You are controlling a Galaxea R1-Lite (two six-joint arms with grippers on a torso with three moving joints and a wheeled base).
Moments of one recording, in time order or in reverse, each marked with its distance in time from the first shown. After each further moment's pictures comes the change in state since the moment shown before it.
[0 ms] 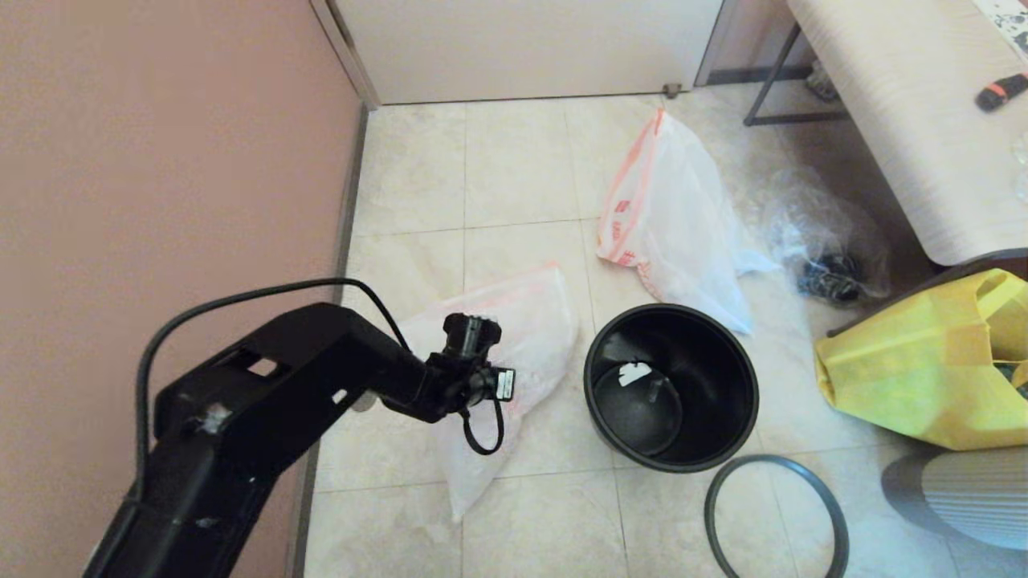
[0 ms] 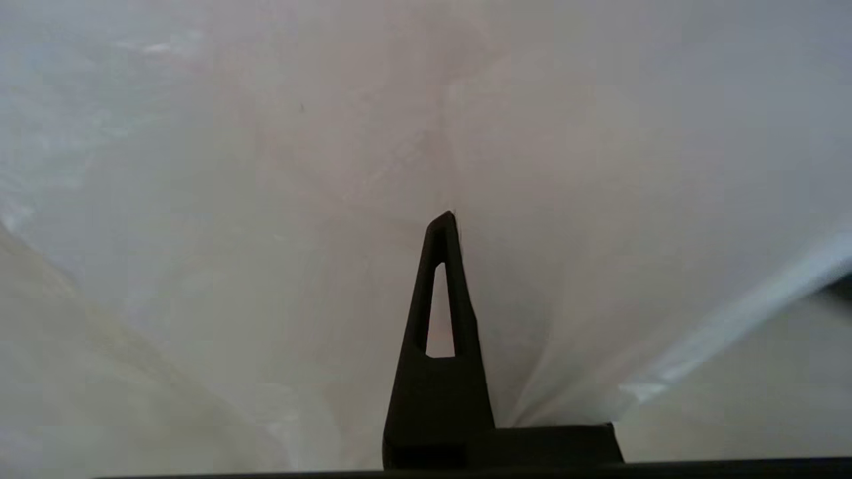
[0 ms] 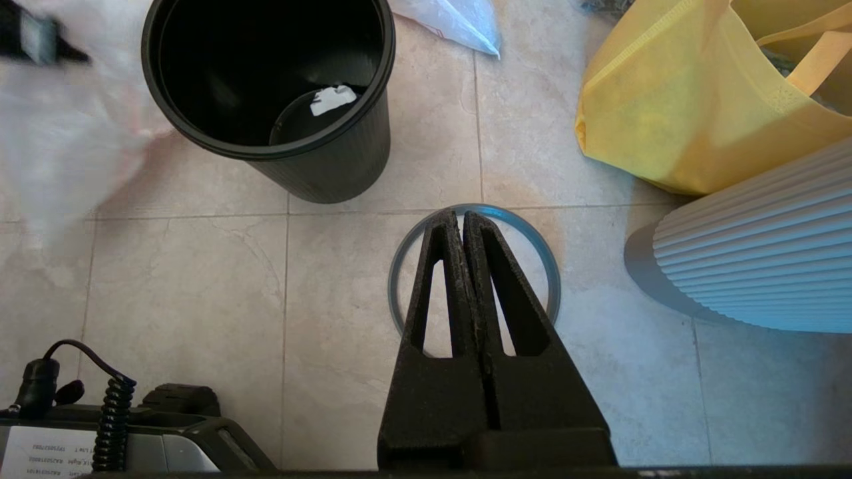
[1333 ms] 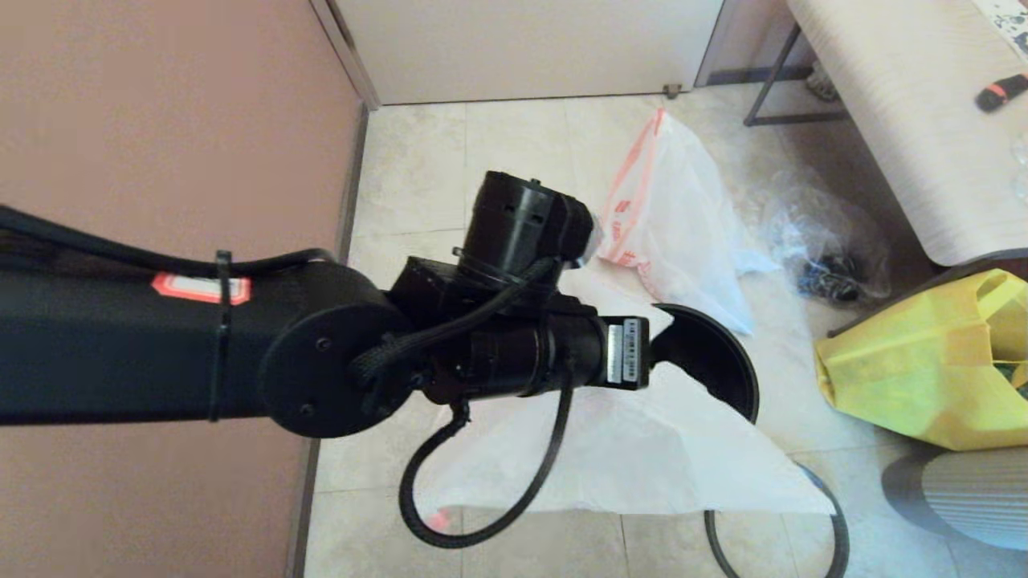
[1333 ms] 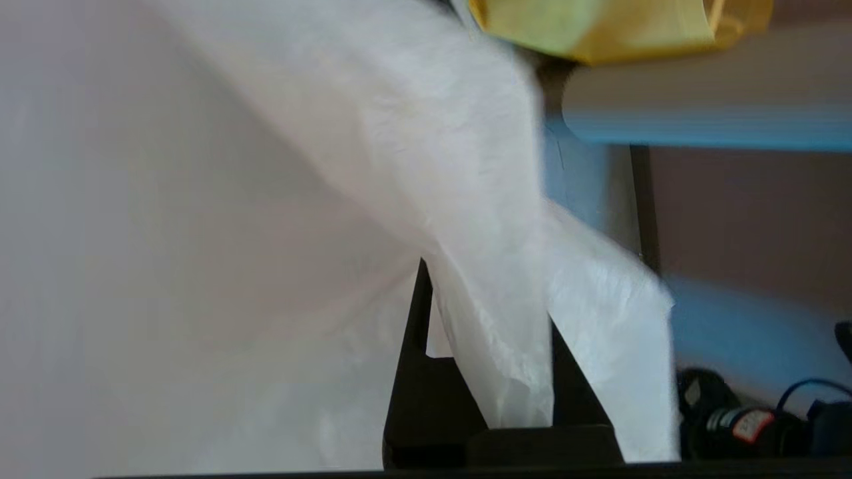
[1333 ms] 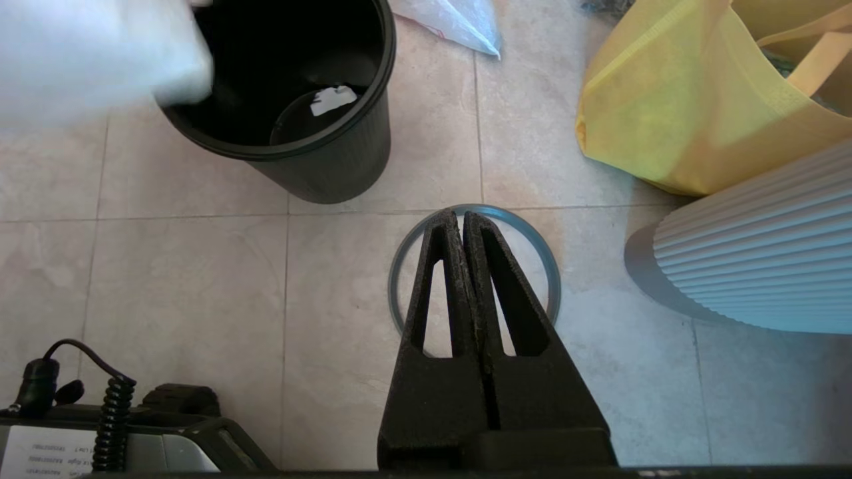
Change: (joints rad) left arm -0.486 -0.617 0.115 0.332 -0.120 -0.264; right arm 0.000 0.000 0.000 0.000 0.000 0.000
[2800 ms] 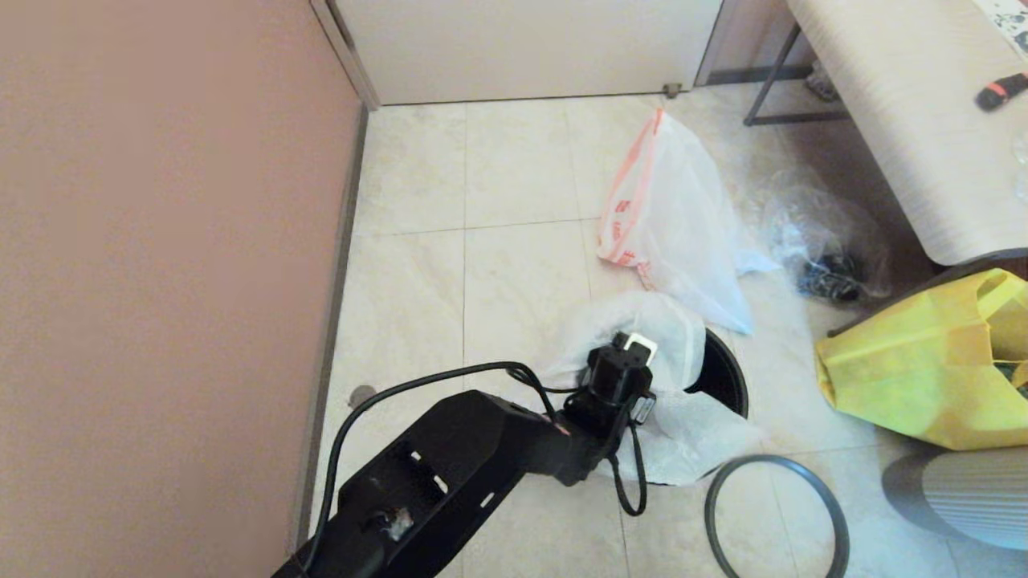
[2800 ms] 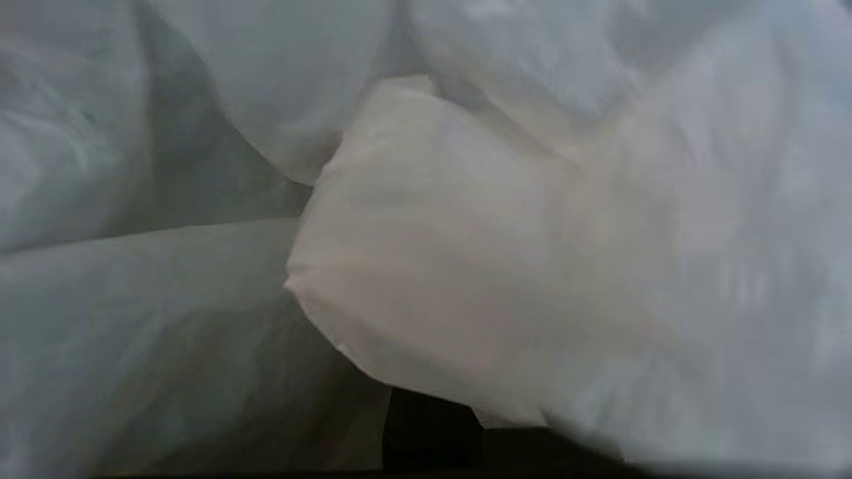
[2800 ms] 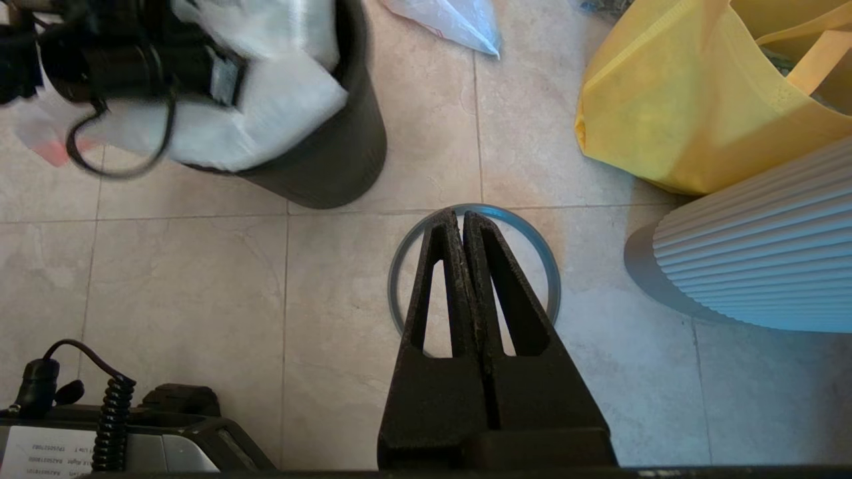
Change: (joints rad) left arm 0.112 0.938 -0.596 -0.500 0.325 0.597; right arm 0.000 0.000 0.000 0.000 0.000 0.000
